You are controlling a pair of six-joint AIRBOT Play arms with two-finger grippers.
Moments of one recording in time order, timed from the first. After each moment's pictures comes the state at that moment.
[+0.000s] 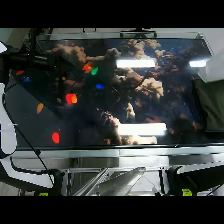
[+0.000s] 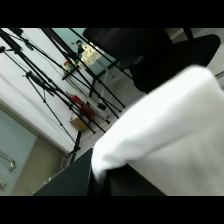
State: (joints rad) left arm 0.08 -1.65 1.86 0.40 -1.66 -1.11; right arm -0.96 -1.82 2.07 -0.08 1.12 0.98
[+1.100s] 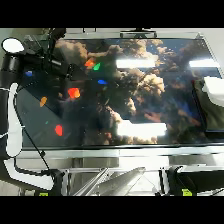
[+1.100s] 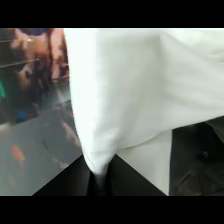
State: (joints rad) left arm -0.07 -1.65 1.86 0.40 -1.75 -1.10; right arm -1.05 -1.68 1.99 -0.80 1.83 1.60
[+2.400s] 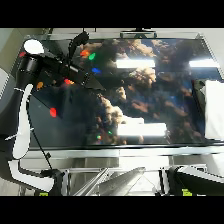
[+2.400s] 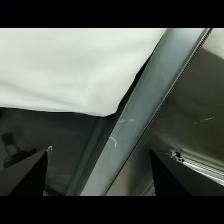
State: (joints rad) left arm -0.21 -1.67 1.86 0.40 -1.78 -1.10; right arm -1.14 -1.36 1.33 -1.37 1.61 1.65
